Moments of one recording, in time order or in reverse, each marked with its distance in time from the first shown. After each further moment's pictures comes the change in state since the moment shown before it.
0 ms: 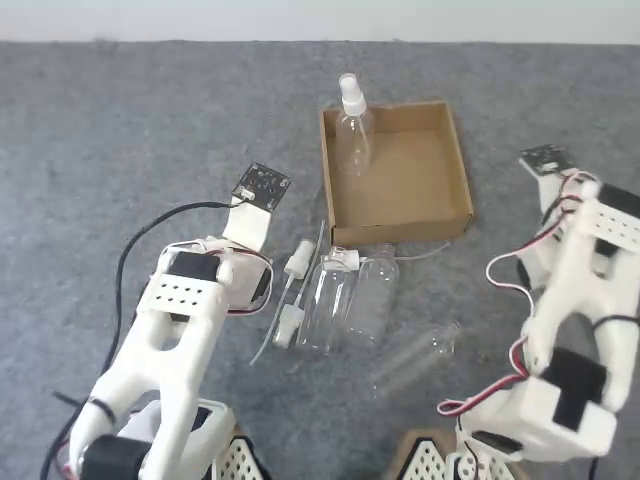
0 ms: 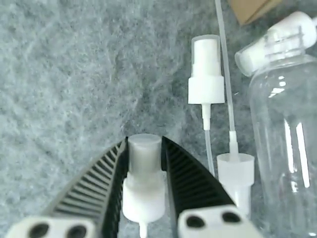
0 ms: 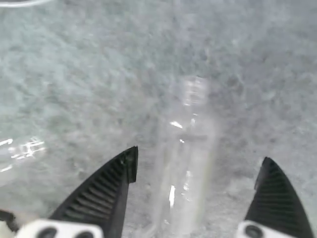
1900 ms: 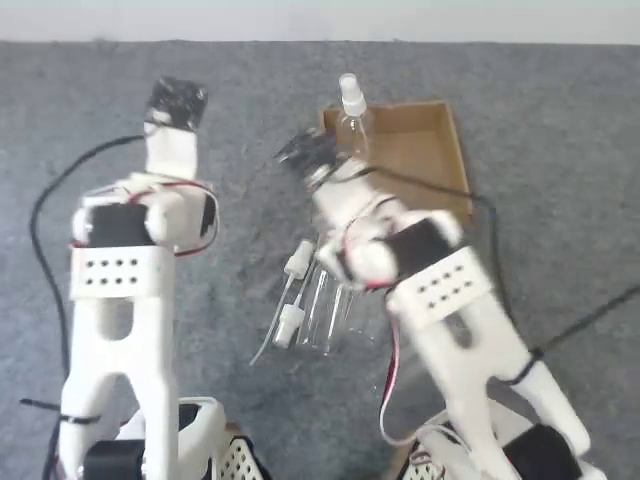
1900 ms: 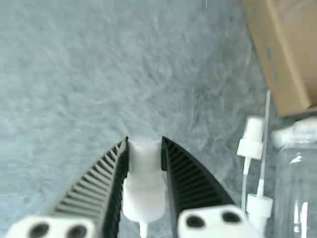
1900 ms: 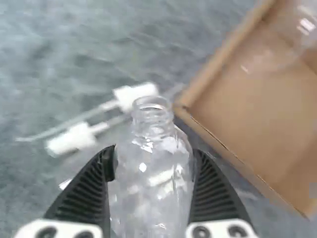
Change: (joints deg) left arm -12.0 -0.4 -32.8 20.2 2.0; right arm -57.3 -25.0 6.9 -9.8 -26.1
